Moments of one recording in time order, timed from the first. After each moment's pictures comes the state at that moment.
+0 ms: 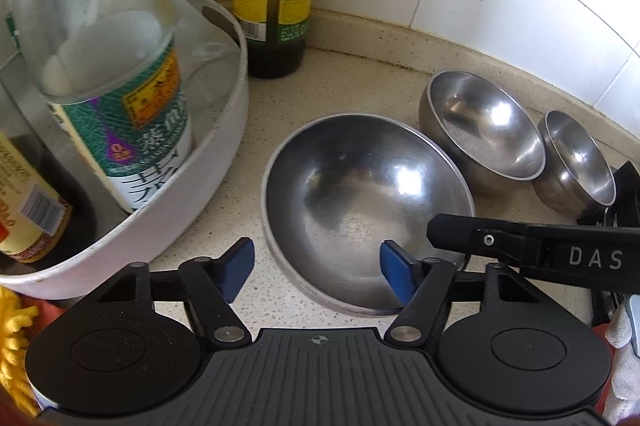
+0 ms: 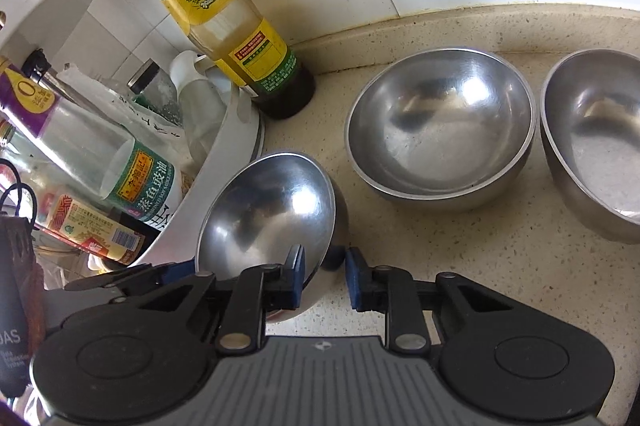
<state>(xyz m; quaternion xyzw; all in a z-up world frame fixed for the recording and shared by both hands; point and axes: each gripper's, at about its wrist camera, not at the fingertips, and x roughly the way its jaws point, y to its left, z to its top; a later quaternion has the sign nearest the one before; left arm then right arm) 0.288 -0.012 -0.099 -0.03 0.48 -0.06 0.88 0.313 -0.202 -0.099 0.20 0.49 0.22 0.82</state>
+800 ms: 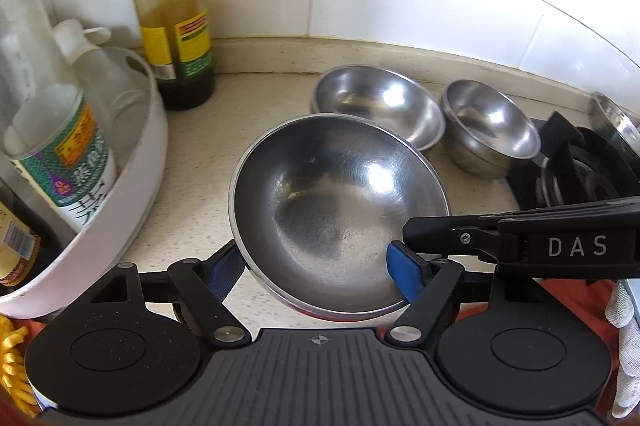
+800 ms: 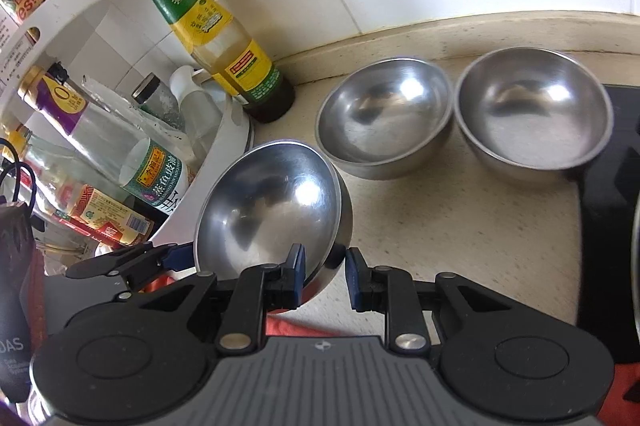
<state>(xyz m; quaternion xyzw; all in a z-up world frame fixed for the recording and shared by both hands) 0.252 -0.061 -0.076 0.03 0.45 -0.14 0.88 0.267 -0.245 -0.072 0.20 0.48 0.19 0.83</state>
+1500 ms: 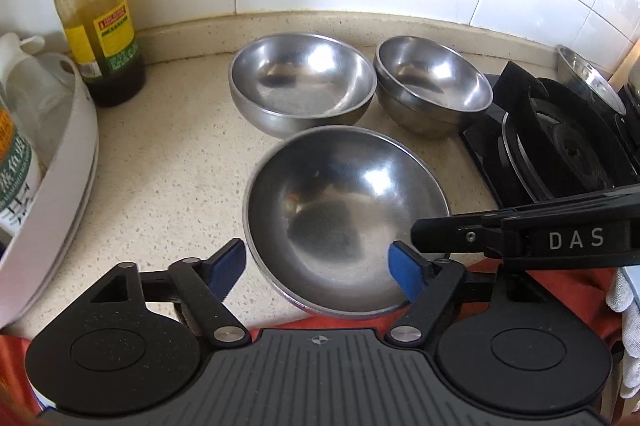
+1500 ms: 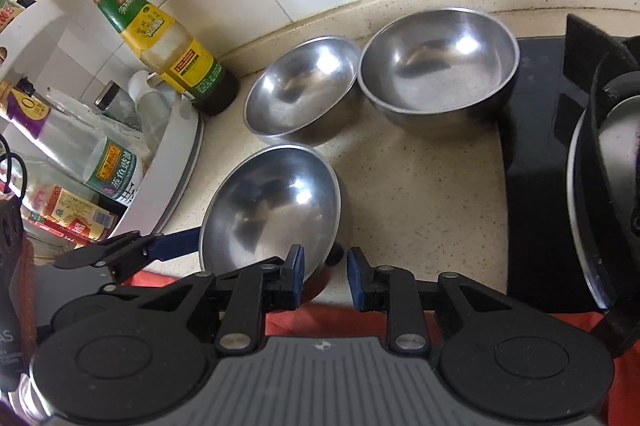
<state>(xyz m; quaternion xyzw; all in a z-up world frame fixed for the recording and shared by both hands) 0.248 -0.096 -0.093 0.06 0.46 -0.19 0.87 0.247 -0.285 -0.091 0.22 0.50 0.15 0.82</state>
